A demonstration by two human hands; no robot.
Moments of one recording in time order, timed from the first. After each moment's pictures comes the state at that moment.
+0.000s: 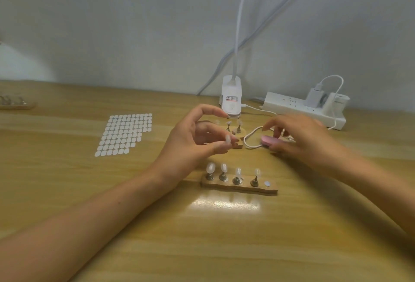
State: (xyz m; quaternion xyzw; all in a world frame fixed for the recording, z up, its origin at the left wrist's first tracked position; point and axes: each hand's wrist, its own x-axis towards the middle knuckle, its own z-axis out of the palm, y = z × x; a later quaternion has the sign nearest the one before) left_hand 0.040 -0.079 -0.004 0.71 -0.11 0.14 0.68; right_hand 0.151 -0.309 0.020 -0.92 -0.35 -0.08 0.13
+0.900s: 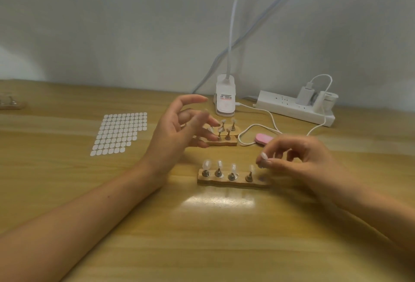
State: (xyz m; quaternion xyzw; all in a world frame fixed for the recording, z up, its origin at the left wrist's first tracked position) left_hand 0.040 -0.072 0.001 0.67 -0.08 0.19 0.72; right_hand 0.091 -0.318 0.013 -0.82 -0.35 0.03 0.45
